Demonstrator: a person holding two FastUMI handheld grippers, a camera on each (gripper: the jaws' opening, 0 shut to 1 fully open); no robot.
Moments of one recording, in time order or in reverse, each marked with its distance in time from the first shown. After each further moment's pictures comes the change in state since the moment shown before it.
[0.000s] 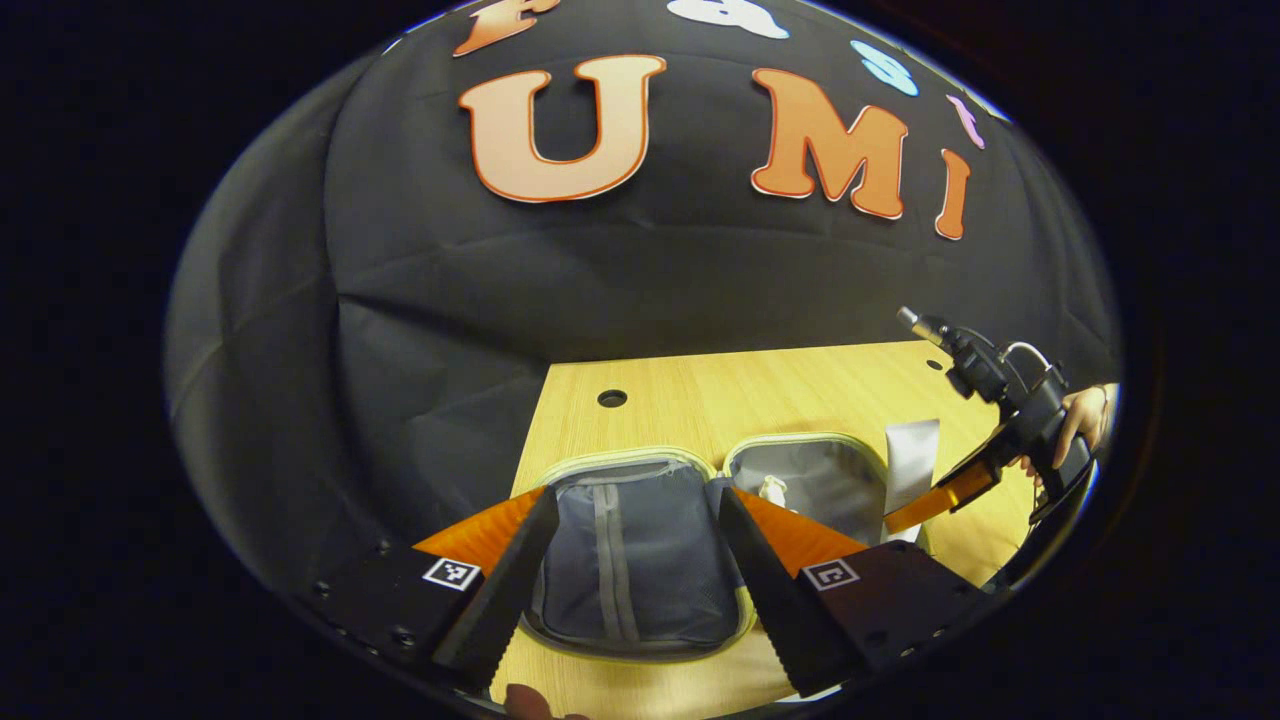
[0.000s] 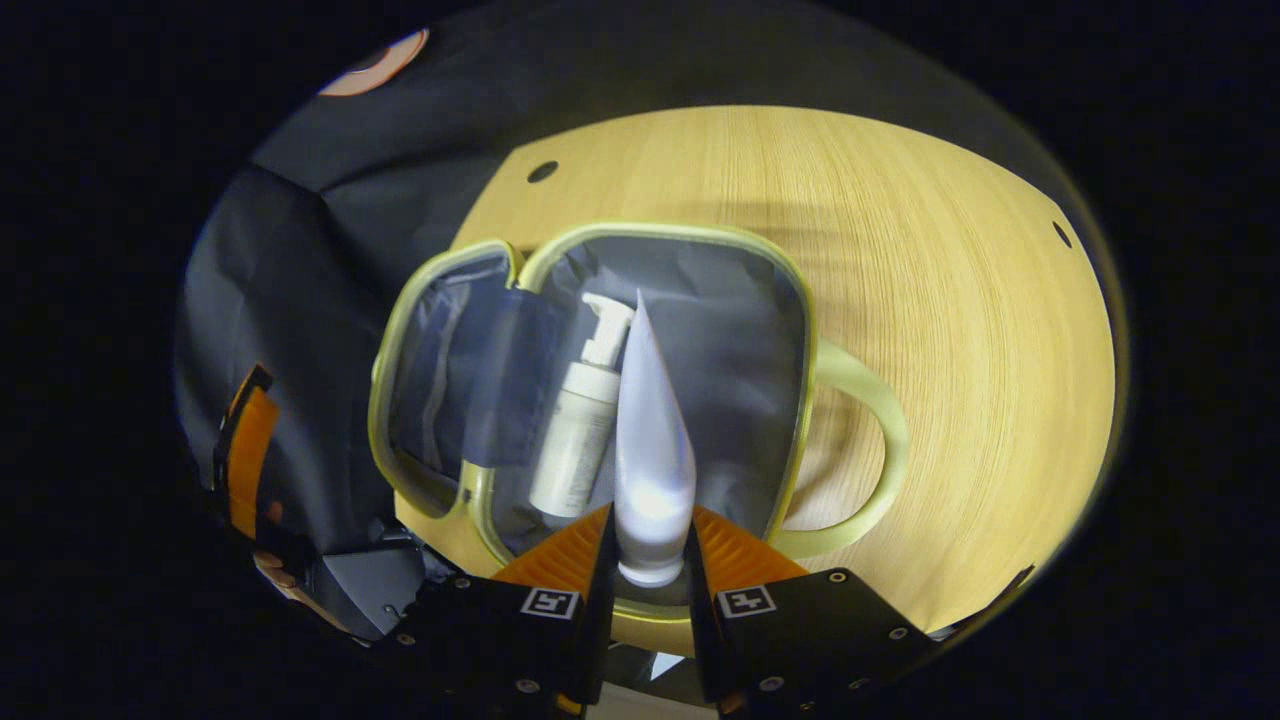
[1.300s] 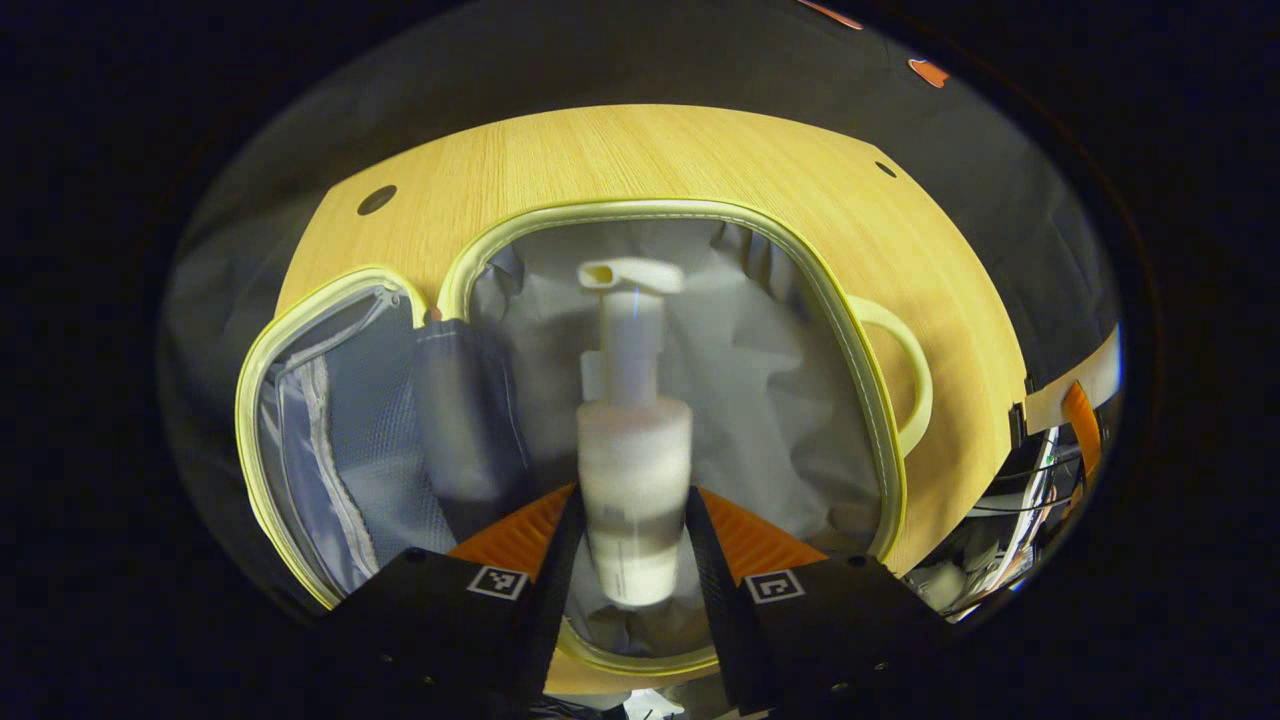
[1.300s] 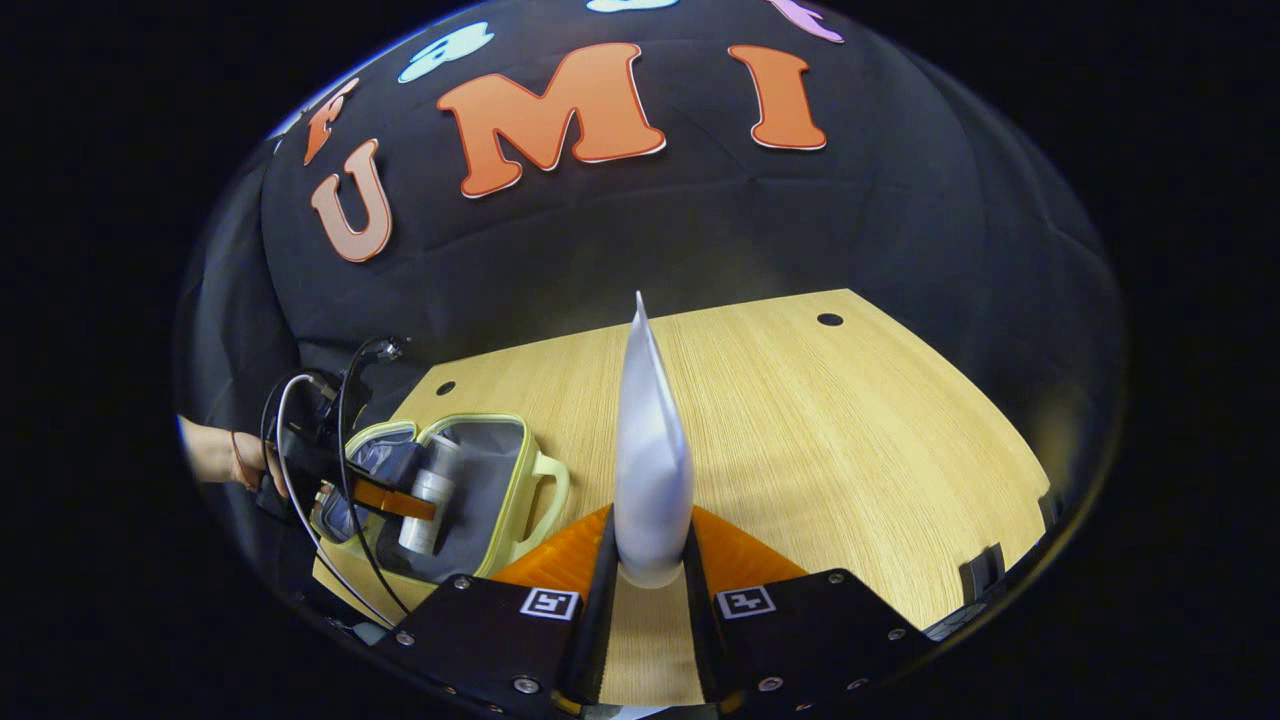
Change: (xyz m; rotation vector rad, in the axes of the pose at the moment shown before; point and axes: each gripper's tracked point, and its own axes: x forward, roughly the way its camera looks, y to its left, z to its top) left arm 0.127 -0.193 -0.127 0.141 0.711 -0.279; right arm -0.173 -0.186 -0.050 0.120 -0.826 -0.211
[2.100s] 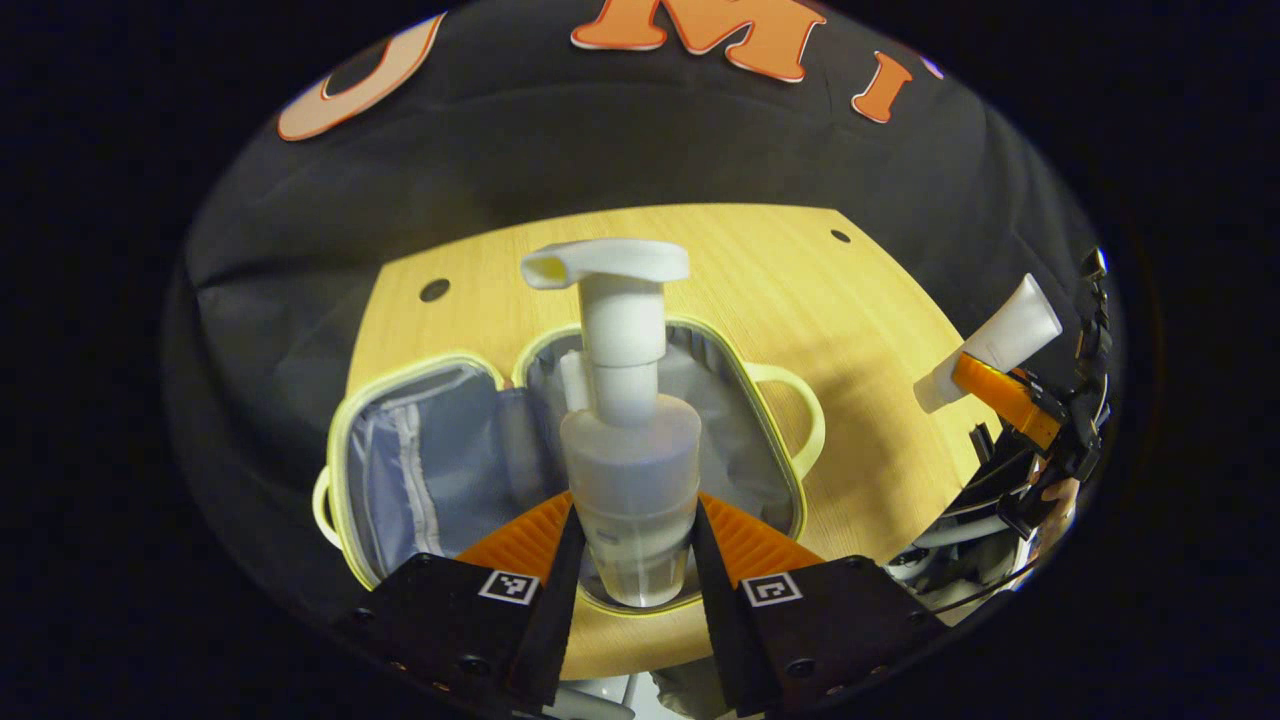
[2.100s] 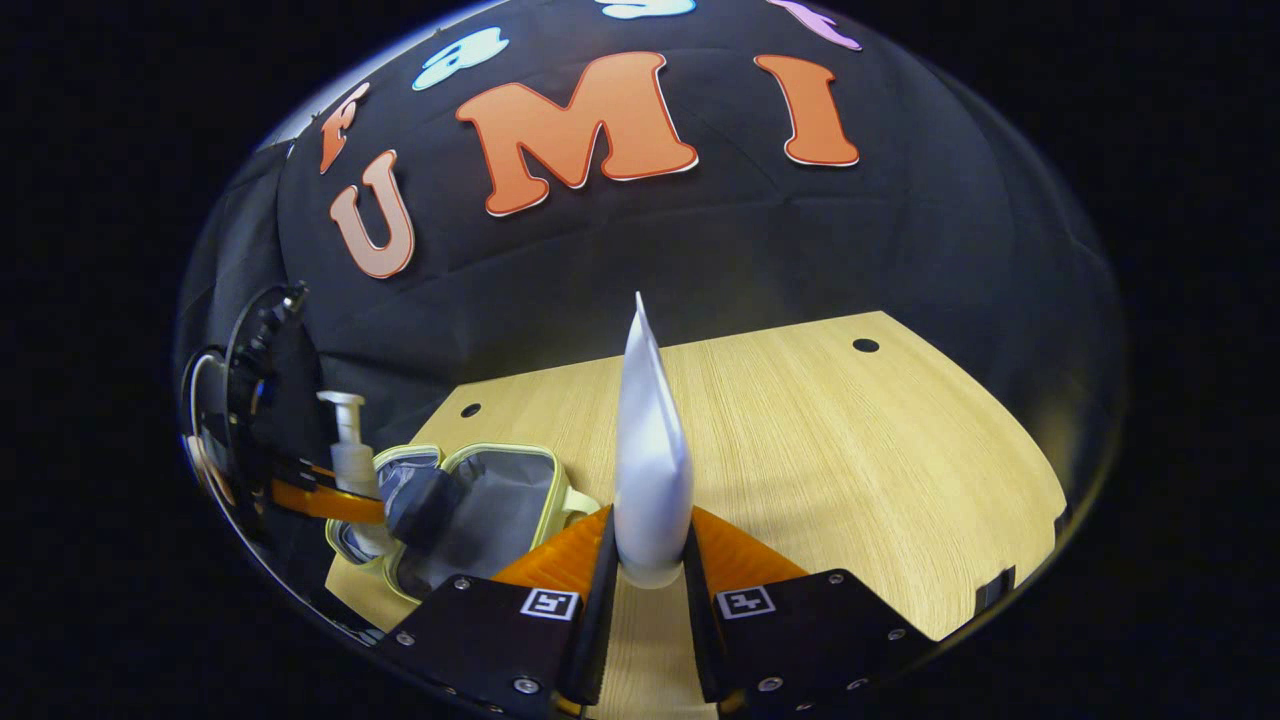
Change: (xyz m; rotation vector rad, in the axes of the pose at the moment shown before) left arm -0.099 -0.027 0.000 -0.008 -0.183 -0.024; right arm 0.020 0.024 0.029 -0.010 -0.056 0.068
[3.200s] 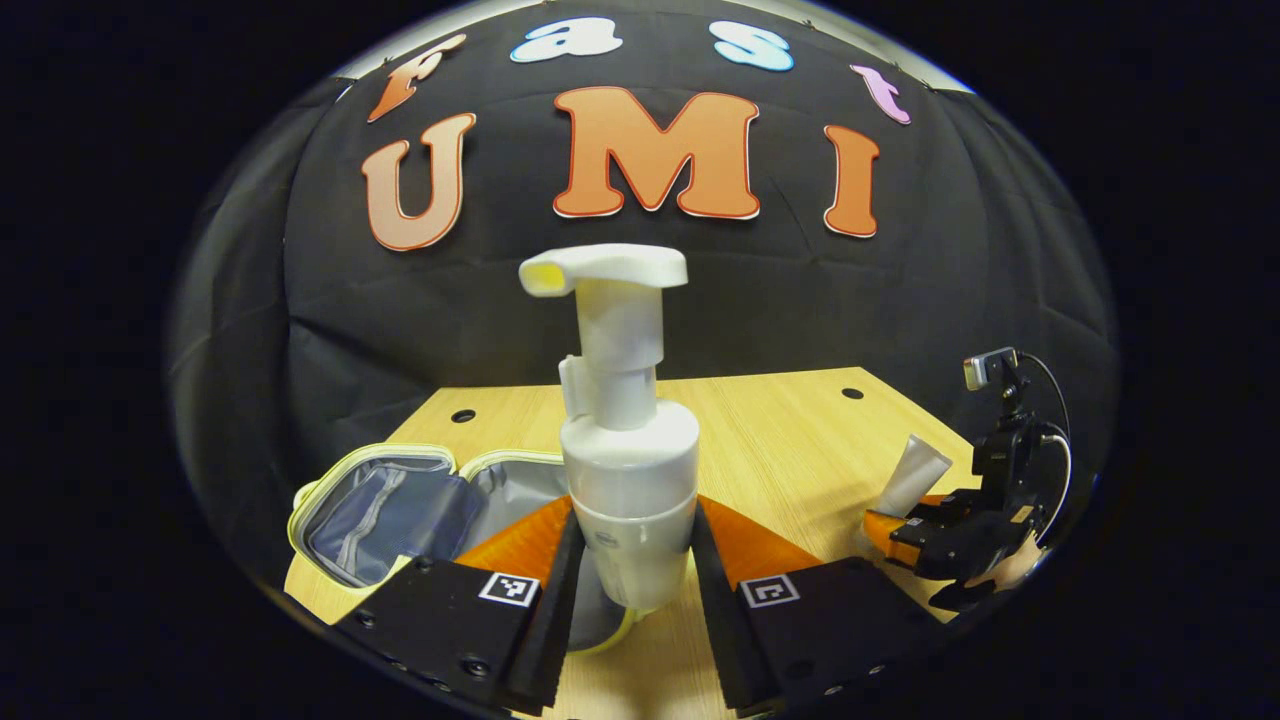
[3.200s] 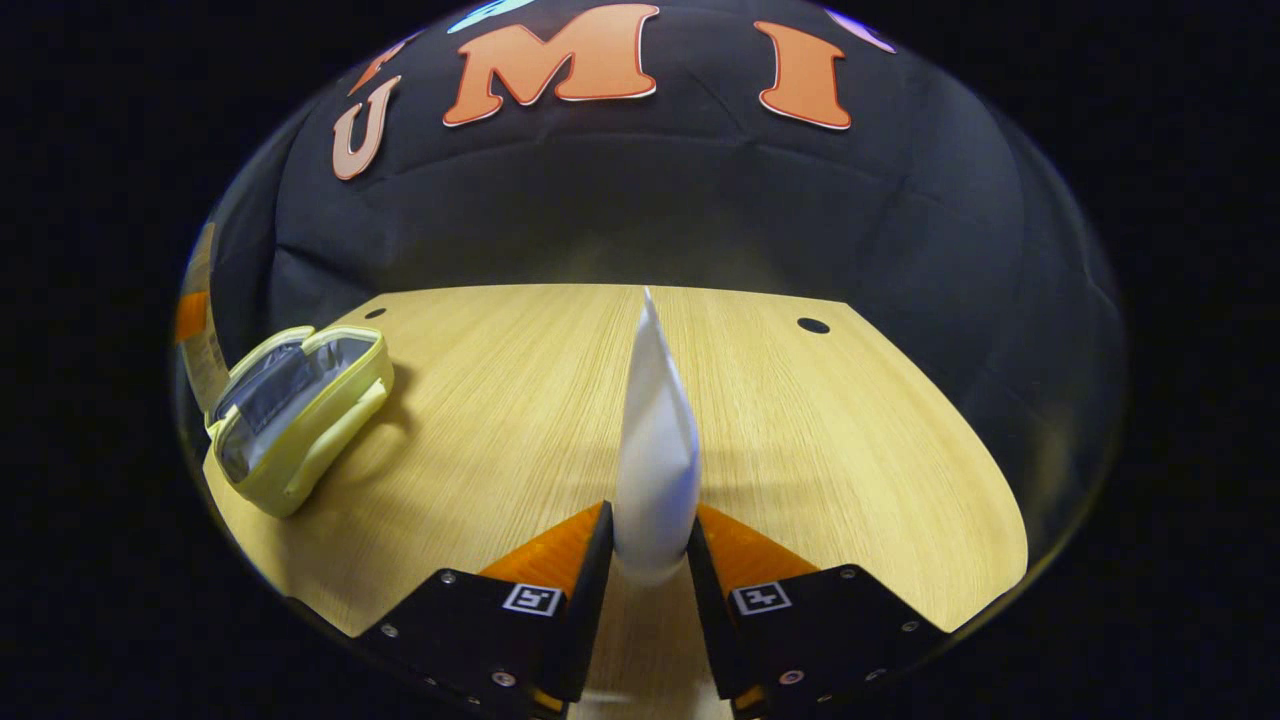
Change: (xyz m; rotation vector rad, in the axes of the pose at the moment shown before) left arm -0.015 -0.171 0.042 -0.079 -0.686 0.299; right arm 0.085 -0.167 -0.072 -0.223 0.055 -0.096
